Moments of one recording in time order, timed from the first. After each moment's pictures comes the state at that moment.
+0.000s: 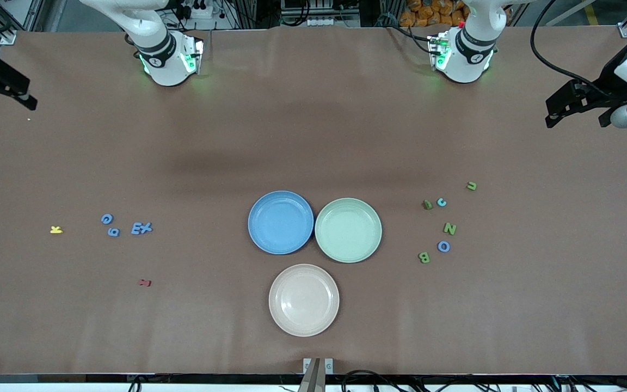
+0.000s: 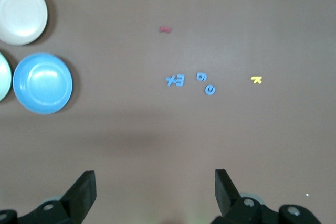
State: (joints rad) left arm 0.08 -0.04 -0.22 -1.51 0.01 1.49 -0.14; right arm -0.06 -0.05 0.05 -1.42 0.03 1.39 -0.02
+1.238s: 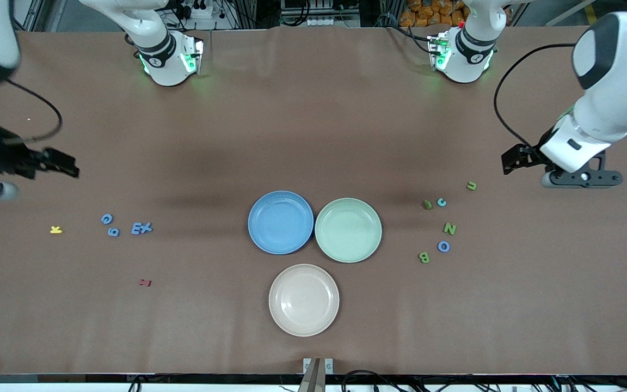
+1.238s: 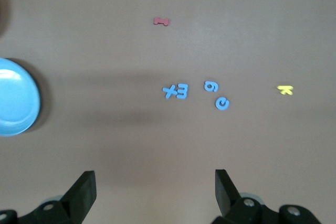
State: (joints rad) left arm 0.10 -0.01 -0.23 -1.94 0.00 1.93 -0.09; right arm -0.04 0.14 0.03 -1.58 0.02 1.65 -0.02
